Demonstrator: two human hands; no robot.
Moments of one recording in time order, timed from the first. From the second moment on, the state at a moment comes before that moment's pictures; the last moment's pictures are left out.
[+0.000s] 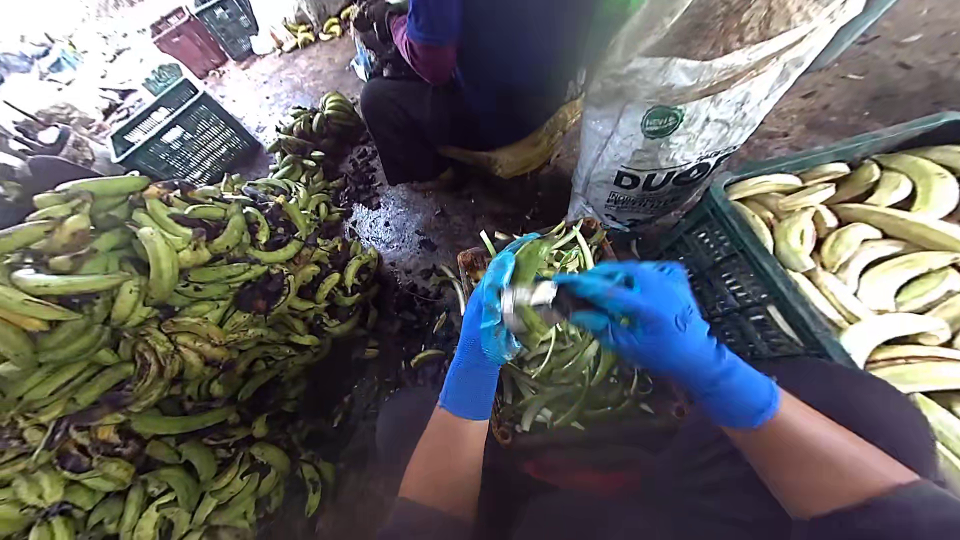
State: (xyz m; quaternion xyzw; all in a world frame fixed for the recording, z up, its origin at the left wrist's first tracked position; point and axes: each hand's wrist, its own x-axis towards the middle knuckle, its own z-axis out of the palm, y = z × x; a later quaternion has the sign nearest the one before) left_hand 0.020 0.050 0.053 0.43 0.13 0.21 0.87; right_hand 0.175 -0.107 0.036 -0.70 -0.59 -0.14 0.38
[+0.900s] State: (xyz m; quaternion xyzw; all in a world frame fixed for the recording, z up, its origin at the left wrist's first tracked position) left_hand 0.029 0.048 0.053 0.44 0.05 0.41 0.80; right_hand 0.165 -0.098 0.040 -0.68 -0.59 -0.06 0.44
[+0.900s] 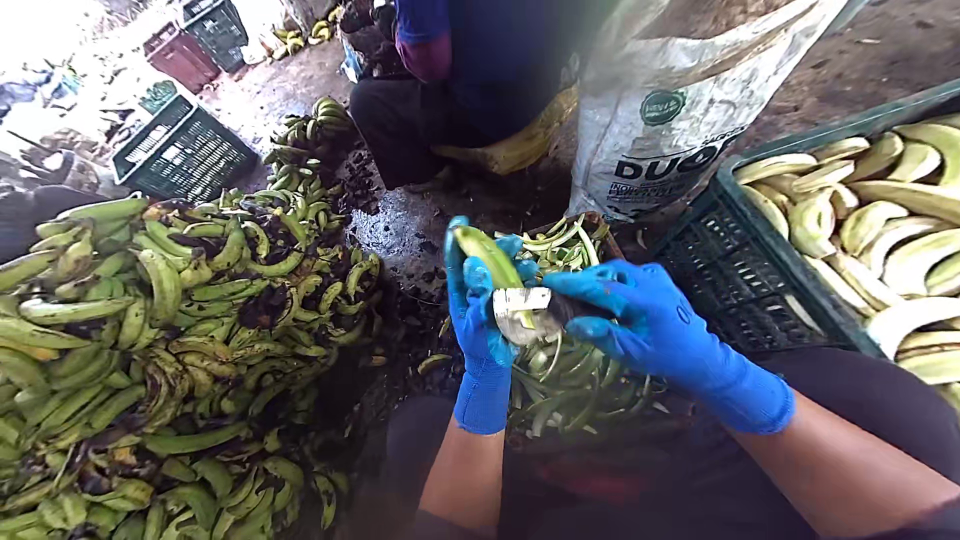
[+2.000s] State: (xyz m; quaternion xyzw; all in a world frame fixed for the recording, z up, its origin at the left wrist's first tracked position) left_hand 0.037 0.052 0.067 0.27 -0.02 0.30 0.91; right_hand 0.167 -0.085 0.039 -0.68 -0.56 -0.21 0.42
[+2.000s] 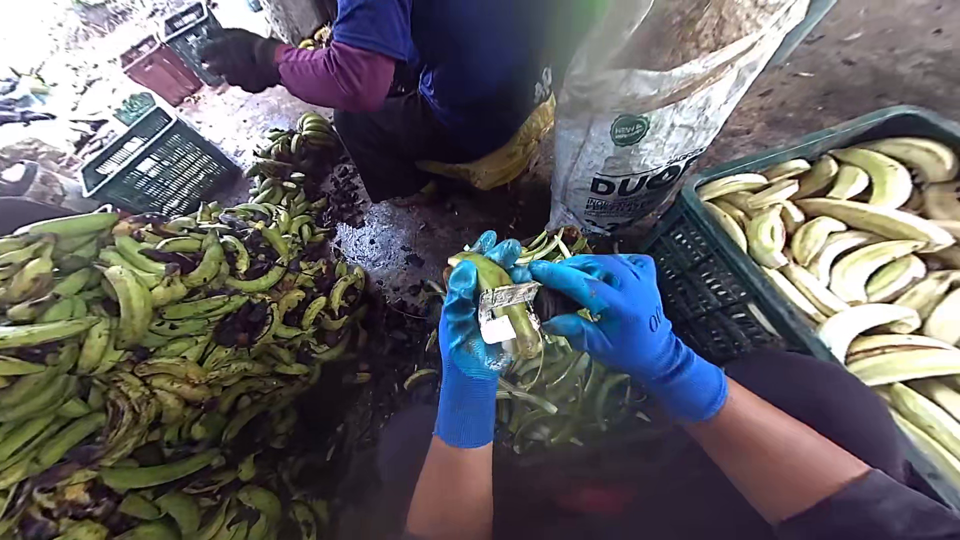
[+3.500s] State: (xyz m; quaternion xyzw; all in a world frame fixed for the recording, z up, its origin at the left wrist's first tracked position) left_hand 0.023 0.066 0.061 0.27 0.13 0.28 0.91; right_hand 0.181 -0.100 0.037 -0.64 -0.65 -0.07 0.41
